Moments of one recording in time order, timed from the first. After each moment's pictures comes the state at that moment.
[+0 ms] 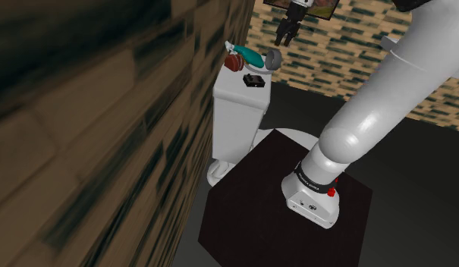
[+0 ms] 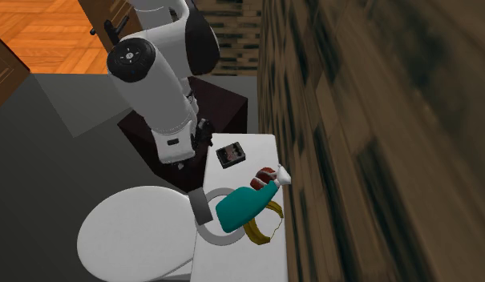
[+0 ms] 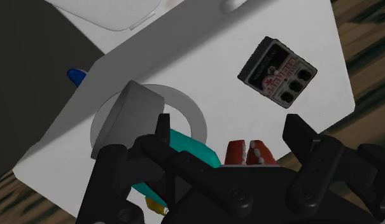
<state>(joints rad) -0.14 -0.04 -0.61 -1.90 0.12 1.79 -0.70</state>
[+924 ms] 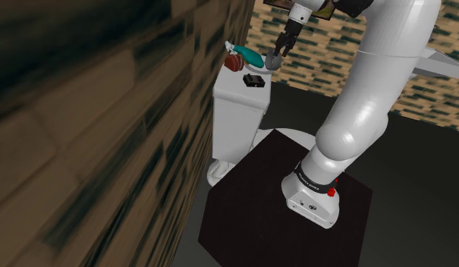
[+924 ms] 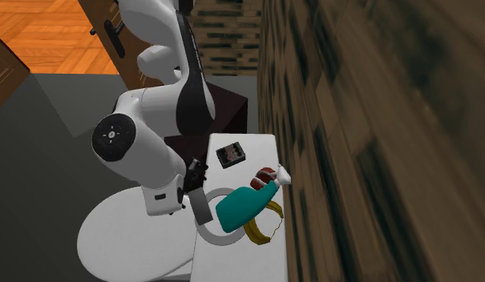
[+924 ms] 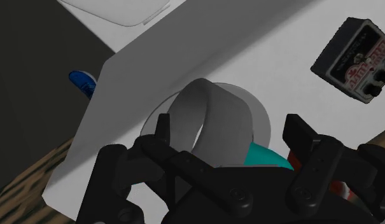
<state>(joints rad) -0.25 0.26 -0.66 -1.75 0.33 1.83 -0.89</state>
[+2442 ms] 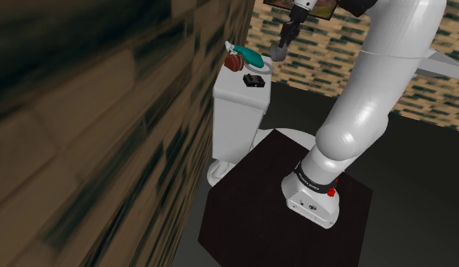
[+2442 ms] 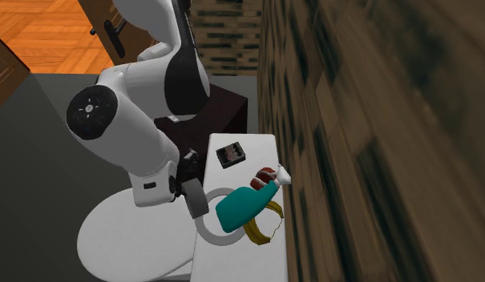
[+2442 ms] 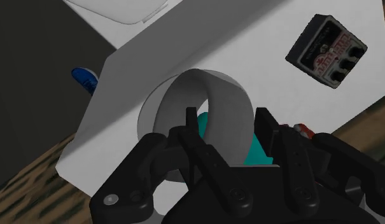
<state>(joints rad) -0.25 0.24 -0.67 -1.64 0.31 1.71 -0.86</state>
